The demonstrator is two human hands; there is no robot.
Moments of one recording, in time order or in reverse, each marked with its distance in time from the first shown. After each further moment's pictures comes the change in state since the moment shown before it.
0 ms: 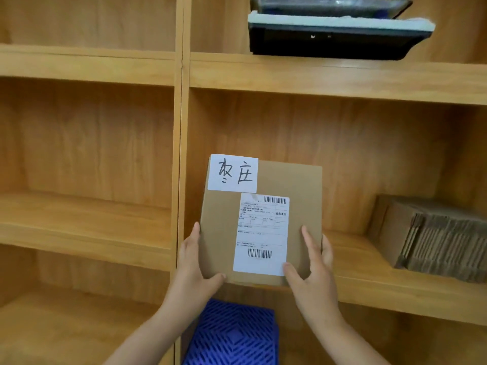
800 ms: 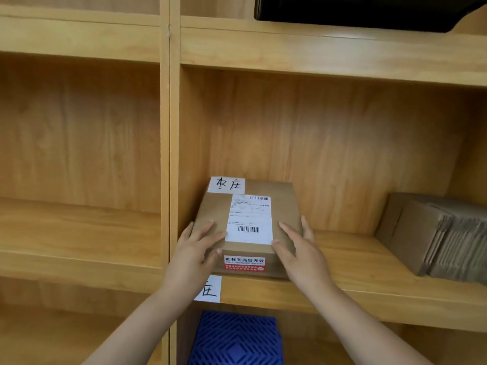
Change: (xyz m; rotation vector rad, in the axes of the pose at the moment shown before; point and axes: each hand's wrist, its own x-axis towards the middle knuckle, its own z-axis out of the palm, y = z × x) left_hand 0.117 -0.062 -0.001 0.354 -0.074 0.169; right_hand 0.097 0.012 0.064 -0.276 -0.152 0.067
